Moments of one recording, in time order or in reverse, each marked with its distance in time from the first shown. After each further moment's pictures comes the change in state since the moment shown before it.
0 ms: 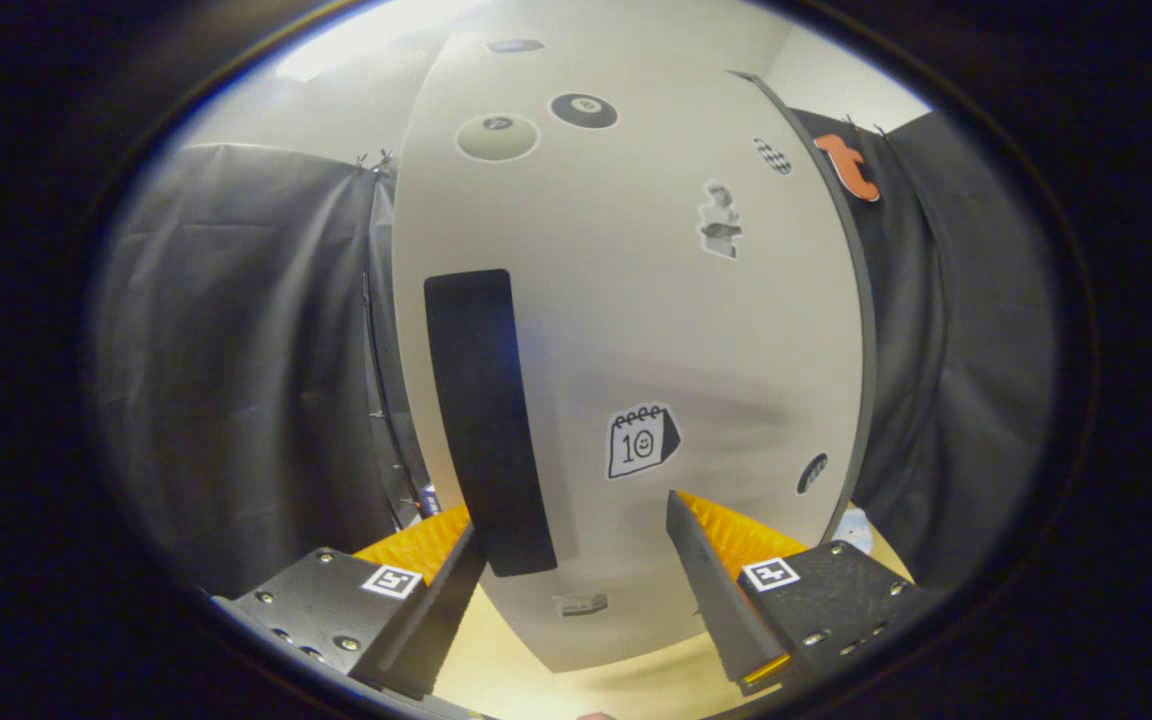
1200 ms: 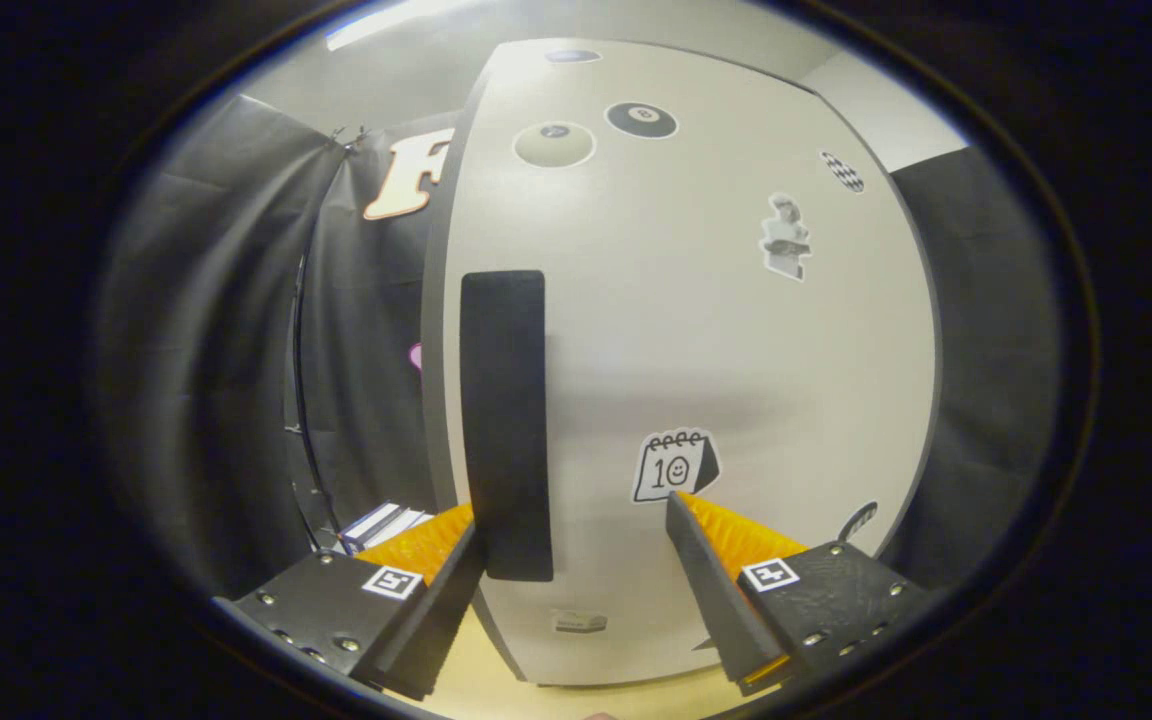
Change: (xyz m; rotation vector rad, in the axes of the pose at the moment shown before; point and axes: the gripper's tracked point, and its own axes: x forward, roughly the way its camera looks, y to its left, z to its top) arm 0.086 0.024 0.015 -0.070 -0.101 -0.191
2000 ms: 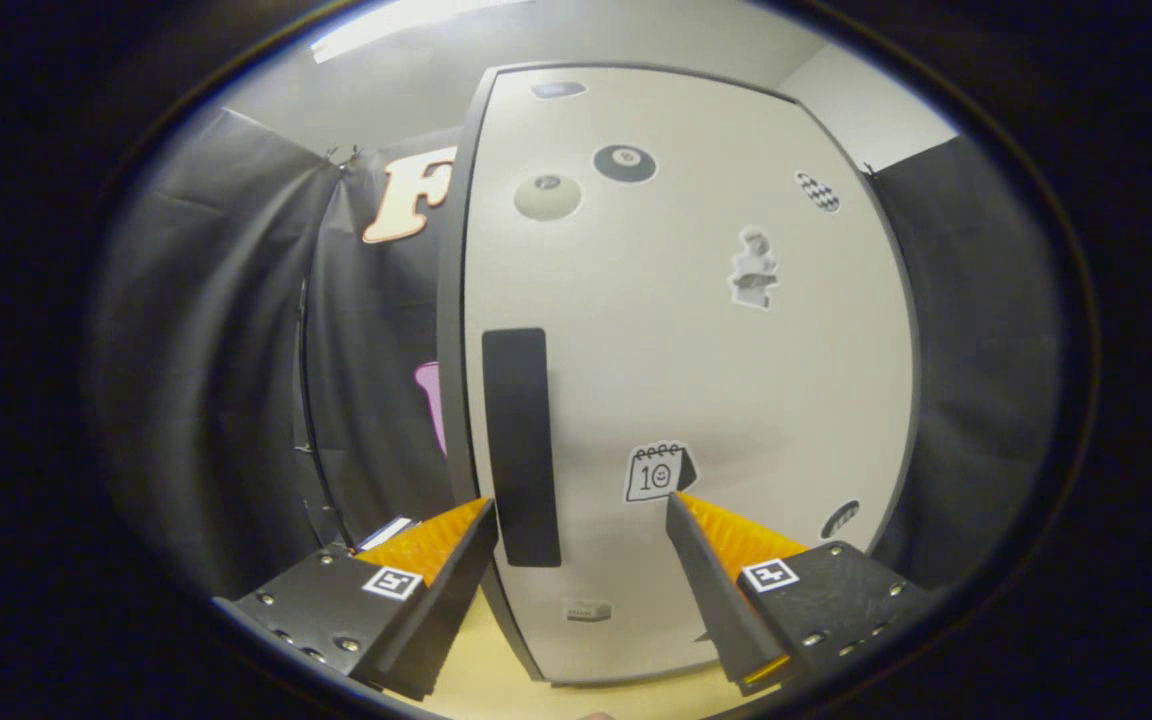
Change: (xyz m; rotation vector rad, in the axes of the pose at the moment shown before) arm -0.045 -0.004 0.021 0.046 -0.028 0.004
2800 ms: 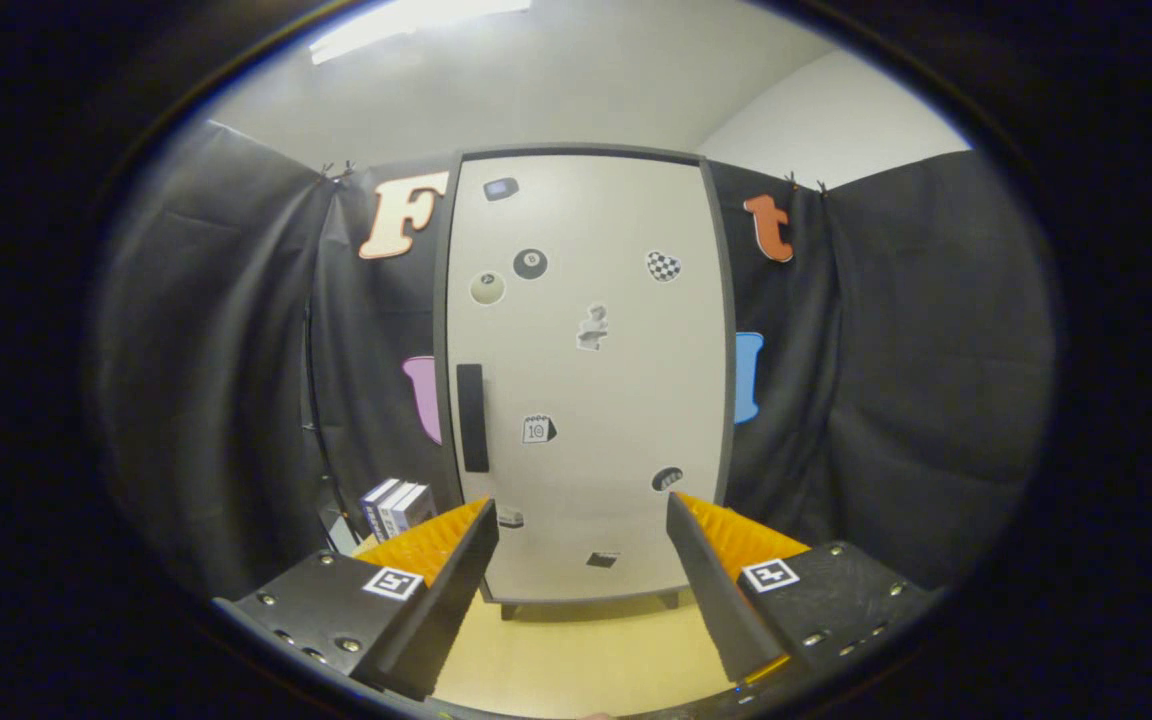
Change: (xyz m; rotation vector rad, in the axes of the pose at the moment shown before) arm -0.189 -0.087 0.029 -0.048 0.048 -0.113
